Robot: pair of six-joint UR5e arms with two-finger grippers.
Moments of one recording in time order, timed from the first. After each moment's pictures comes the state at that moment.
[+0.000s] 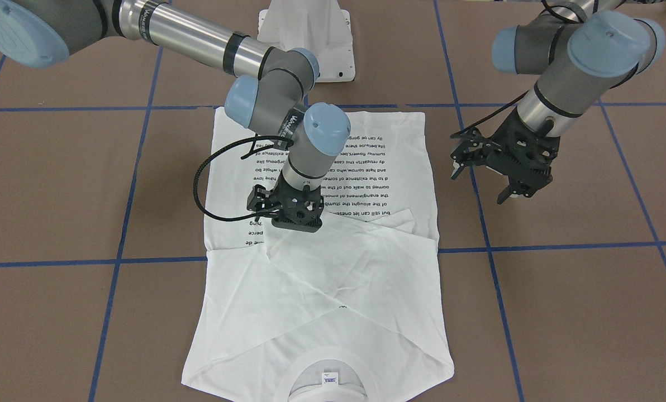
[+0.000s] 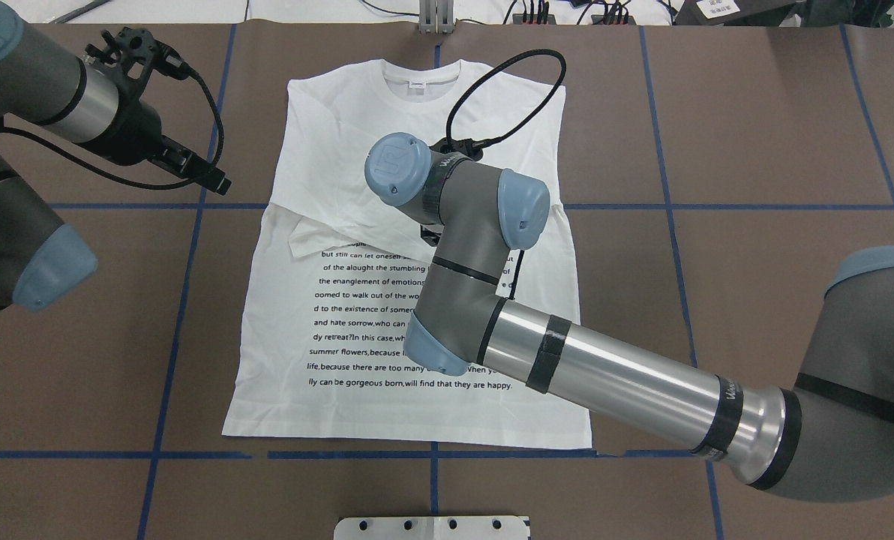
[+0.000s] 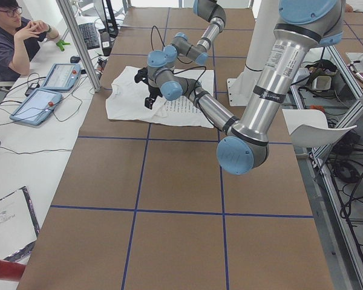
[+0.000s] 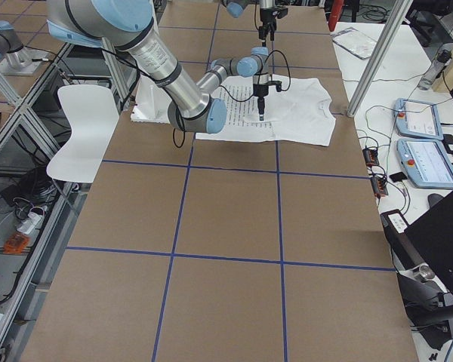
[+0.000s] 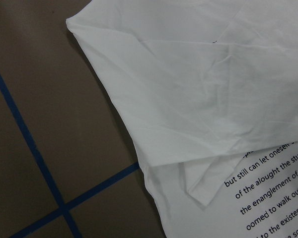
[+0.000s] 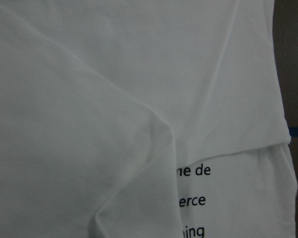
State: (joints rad) left arm -0.93 -1.95 -1.81 -1.83 -2.18 -0.48; right arm 0.52 -0.57 1.18 -1.83 1.63 1.10
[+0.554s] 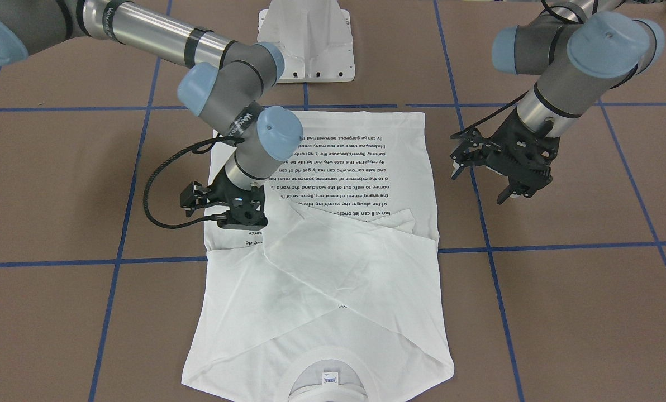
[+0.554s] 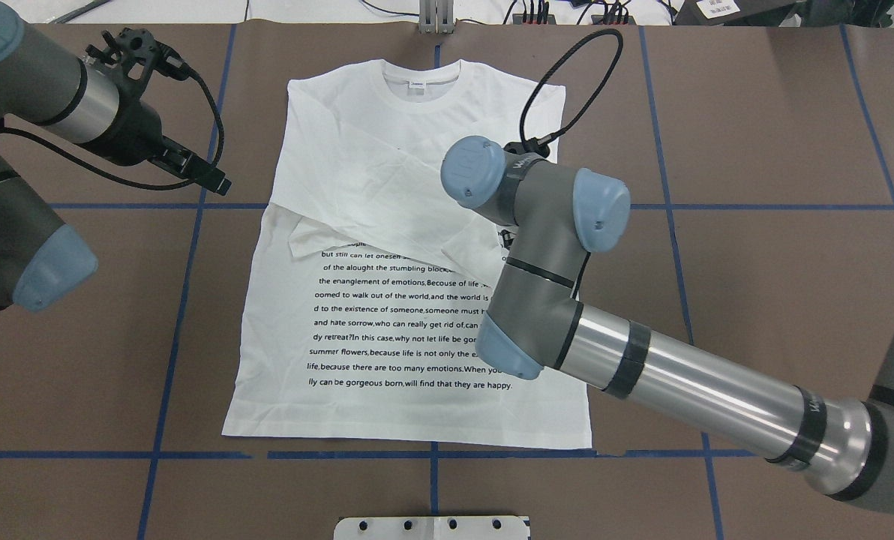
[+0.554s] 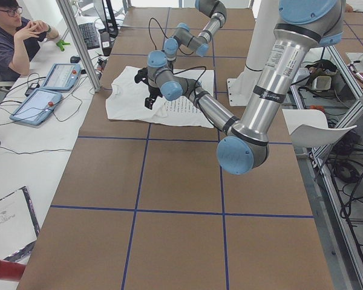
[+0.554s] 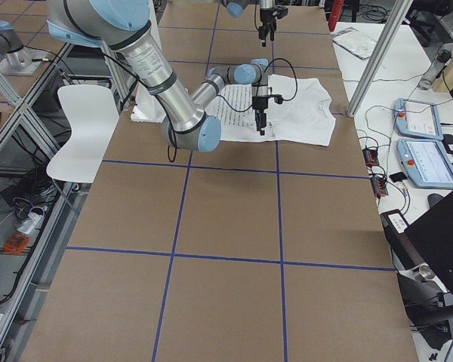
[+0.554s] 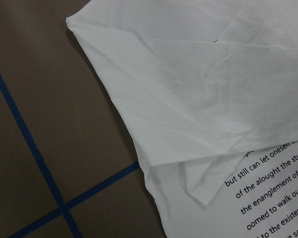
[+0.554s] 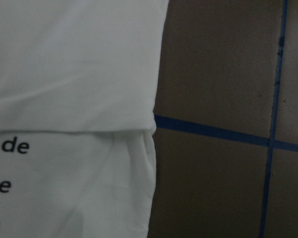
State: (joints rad) left arm -0.93 -1.95 -1.81 -1.83 -2.18 -0.48; right arm 0.57 -0.79 1.44 -2.01 1.58 0.86
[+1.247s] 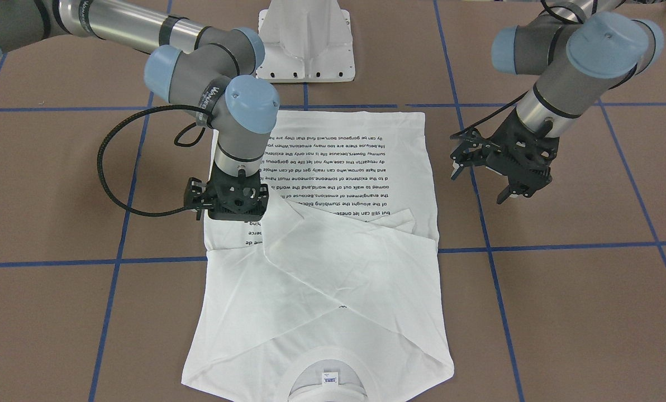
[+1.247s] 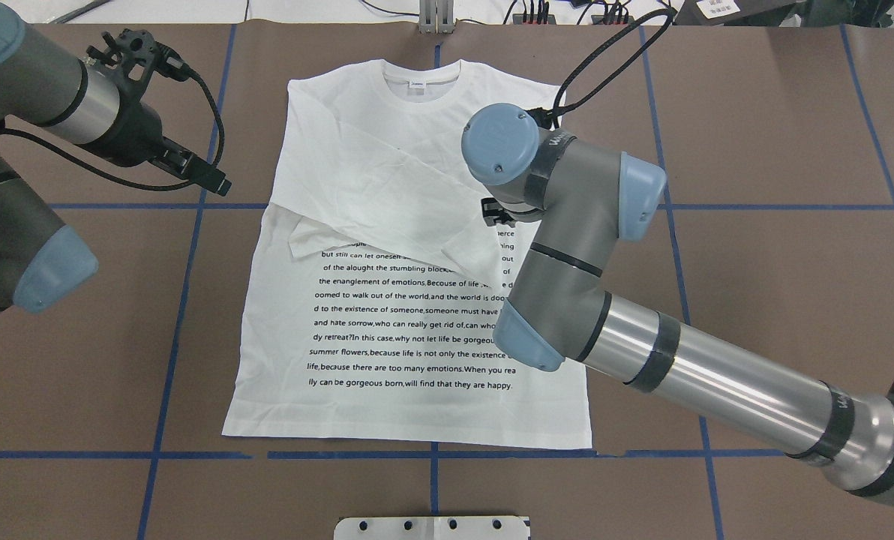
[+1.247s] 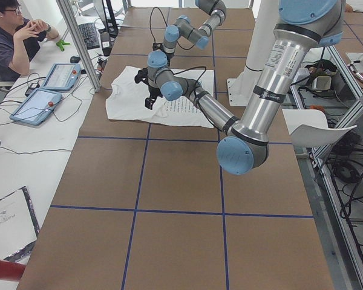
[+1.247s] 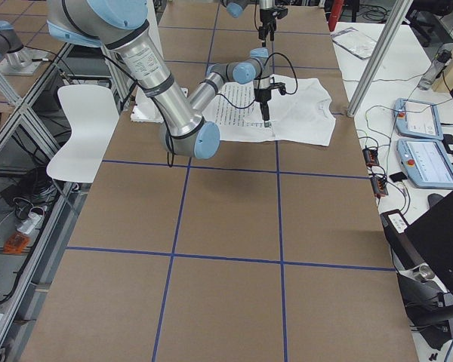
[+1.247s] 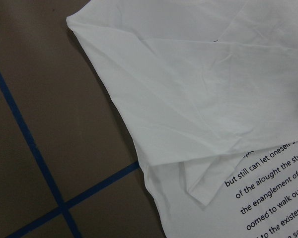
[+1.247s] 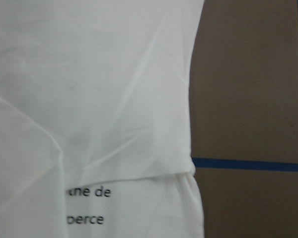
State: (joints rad) left arm -0.93 -1.95 -1.81 -1.83 -2.18 -0.49; right arm 0.59 -0.75 1.44 -1.76 1.64 1.04
